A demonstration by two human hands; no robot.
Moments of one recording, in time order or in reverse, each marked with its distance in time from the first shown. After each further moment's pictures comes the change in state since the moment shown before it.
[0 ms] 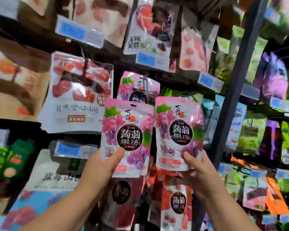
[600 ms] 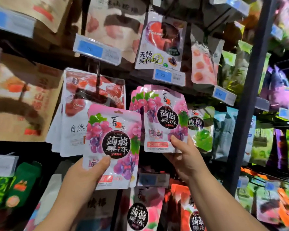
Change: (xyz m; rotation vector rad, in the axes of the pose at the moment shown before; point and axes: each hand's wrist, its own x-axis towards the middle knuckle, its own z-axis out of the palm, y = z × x) left_hand 0.037 0.020 -0.082 0.035 0.095 0.061; right_hand 0.074 -0.011 0.104 0.101 -0.016 -0.077
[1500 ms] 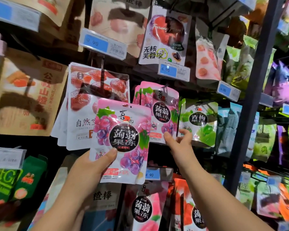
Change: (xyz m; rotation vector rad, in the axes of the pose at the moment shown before) left_hand 0.000 0.004 -0.003 -0.193 -0.158 -0.066; right_hand 0.008 0.024 0.007 -0.600 0.244 -0.006
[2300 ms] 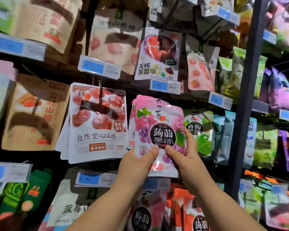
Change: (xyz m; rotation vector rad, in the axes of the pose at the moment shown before) left_hand 0.000 0.025 0.102 0.050 -0.102 0.055; right_hand -0.043 -0.033 -0.030 0.227 -0.195 -0.193
